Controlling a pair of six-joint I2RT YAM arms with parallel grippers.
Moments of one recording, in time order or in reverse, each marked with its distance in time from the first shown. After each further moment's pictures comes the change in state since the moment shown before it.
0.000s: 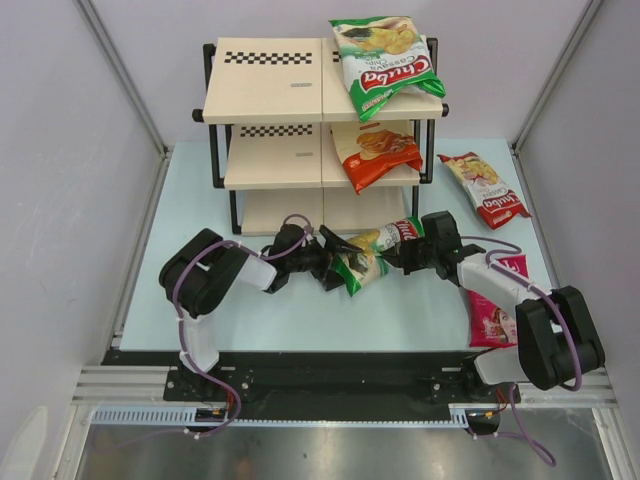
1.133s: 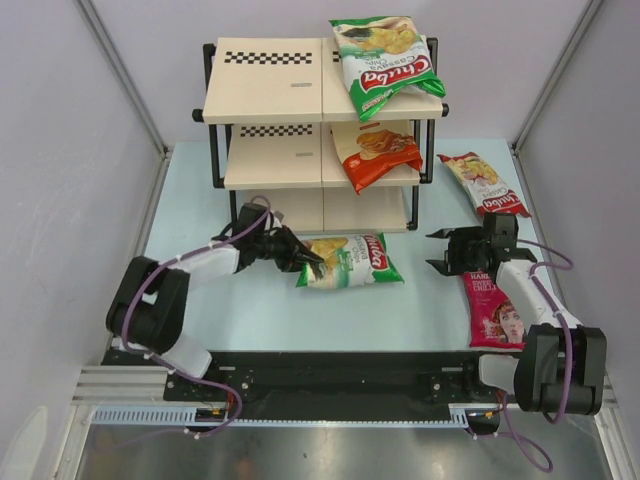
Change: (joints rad) left arm 0.209 -0.314 0.071 -0.692 0.141 0.429; right arm -0.385 -0.162 -0.001 -0.210 -0.122 -0.232
